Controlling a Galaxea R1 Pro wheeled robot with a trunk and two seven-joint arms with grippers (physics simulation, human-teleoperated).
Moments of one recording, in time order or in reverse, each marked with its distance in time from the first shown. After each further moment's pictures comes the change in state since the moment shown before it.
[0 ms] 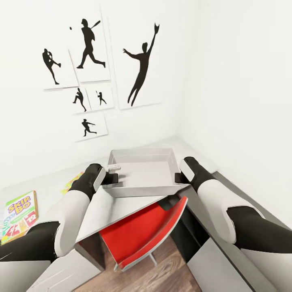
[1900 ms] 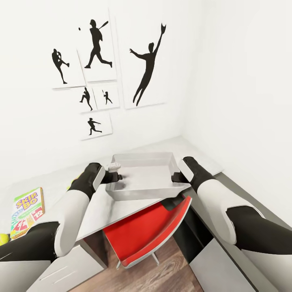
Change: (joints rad) left arm 0.000 0.001 0.003 -0.019 0.013 0.003 -0.004; right arm 0.000 -0.001 0.048 -0.006 -0.027 -0.008 0.007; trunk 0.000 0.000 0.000
